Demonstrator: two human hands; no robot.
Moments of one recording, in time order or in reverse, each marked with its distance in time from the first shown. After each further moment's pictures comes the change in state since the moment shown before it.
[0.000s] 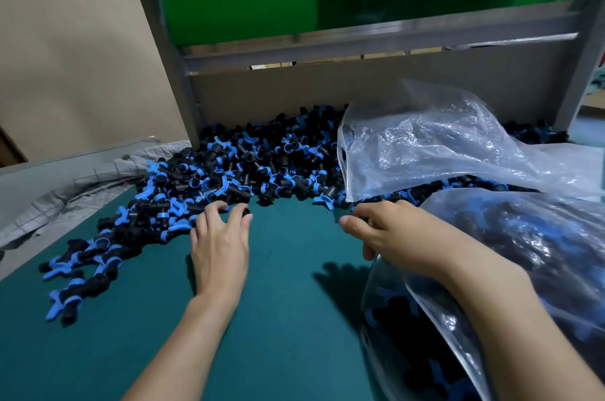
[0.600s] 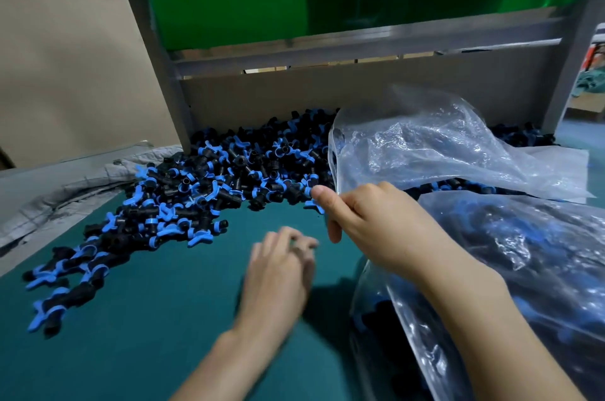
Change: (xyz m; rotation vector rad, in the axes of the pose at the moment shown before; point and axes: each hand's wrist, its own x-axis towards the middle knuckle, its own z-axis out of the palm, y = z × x) left_hand -0.046 0.077 -0.011 -0.207 -0.112 0.422; right_hand -0.010 -0.031 -0.013 0.036 0.255 -0.091
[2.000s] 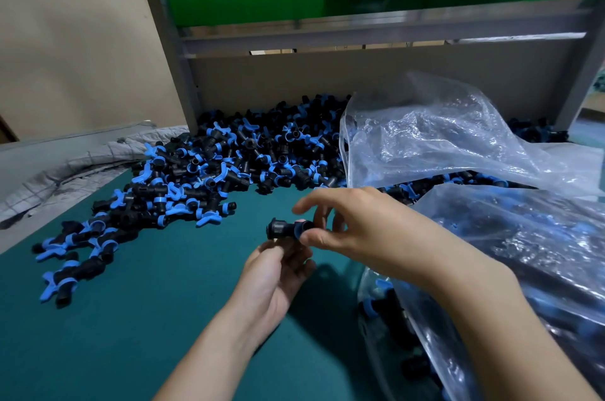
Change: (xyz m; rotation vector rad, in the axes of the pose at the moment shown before) left_hand -0.001 0.001 -0.030 -1.833 0.005 -1.130; right_hand -0.002 -0.016 0.012 0.016 -0.238 -0.202
